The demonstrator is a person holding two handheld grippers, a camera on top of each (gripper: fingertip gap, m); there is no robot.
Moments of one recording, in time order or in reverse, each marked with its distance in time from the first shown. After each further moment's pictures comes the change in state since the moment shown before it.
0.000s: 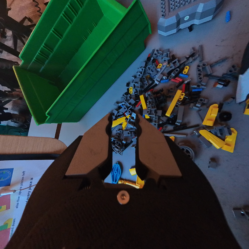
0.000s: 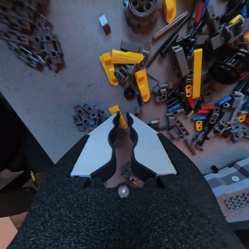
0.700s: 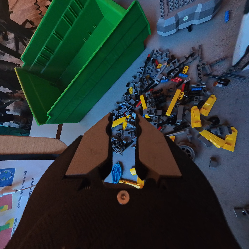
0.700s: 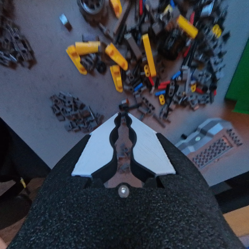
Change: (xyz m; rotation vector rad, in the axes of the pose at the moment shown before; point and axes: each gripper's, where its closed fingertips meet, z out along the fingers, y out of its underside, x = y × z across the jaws) left arm 0.000 0.000 -0.001 0.007 -0.002 0.008; right arm 0.039 0.020 -0.037 0.040 0.124 0.091
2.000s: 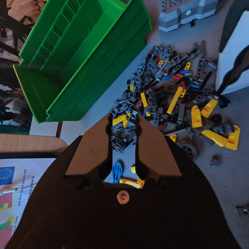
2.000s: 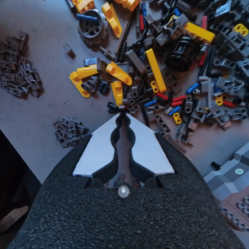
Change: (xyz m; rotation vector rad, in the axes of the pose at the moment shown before) left arm -0.001 0.005 0.001 -0.017 -0.001 0.001; right arm -0.008 -0.023 0.038 0.165 -0.110 0.124
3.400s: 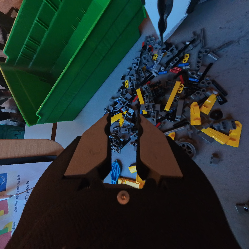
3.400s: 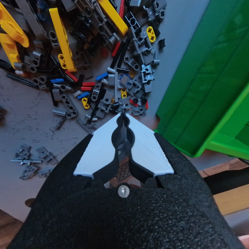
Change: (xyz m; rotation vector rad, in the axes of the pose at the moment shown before) left arm 0.008 0.006 0.010 -0.051 0.029 0.029; right arm 0.125 -0.005 -0.026 -0.286 0.171 -0.358
